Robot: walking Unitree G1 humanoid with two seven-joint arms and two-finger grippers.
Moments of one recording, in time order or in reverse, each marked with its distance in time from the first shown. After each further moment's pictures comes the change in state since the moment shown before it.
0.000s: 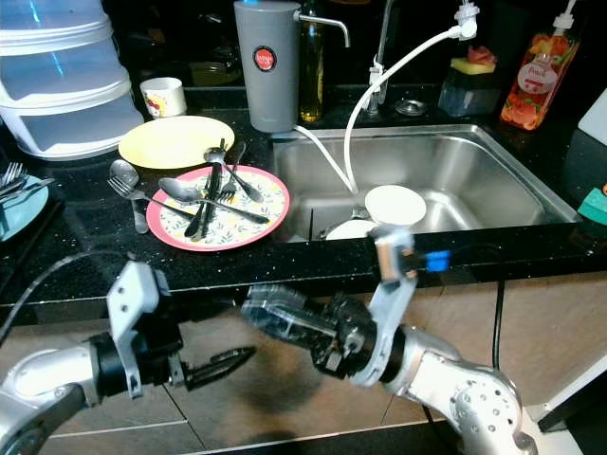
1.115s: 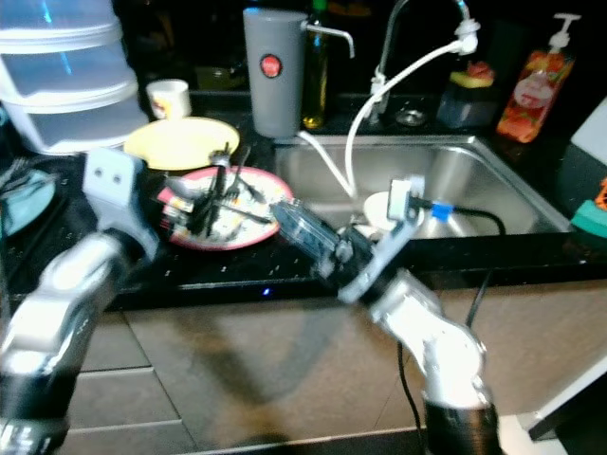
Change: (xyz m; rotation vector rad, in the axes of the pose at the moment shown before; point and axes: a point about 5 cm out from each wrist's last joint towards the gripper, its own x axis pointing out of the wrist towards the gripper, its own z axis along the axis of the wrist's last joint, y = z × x) left arm 0.021 0.143 0.047 -0.008 -0.103 0.915; right arm 0.021 -0.058 0.064 -0.169 -0.356 -0.355
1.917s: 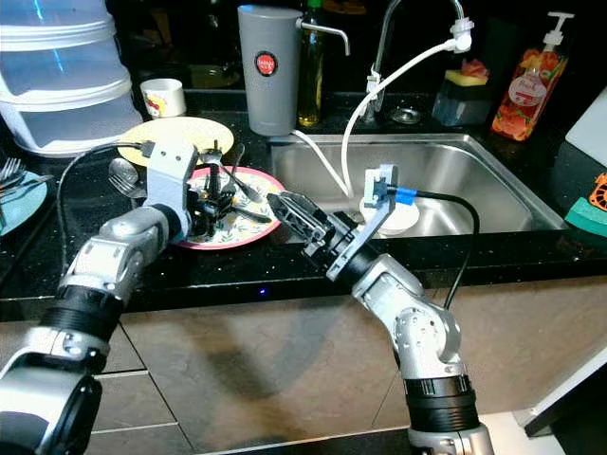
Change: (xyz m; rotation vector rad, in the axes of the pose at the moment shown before) left arm 0.043 -0.011 -0.013 -0.009 0.234 -0.074; right arm 0.009 -0.004 -0.002 -0.085 0.012 -0.006
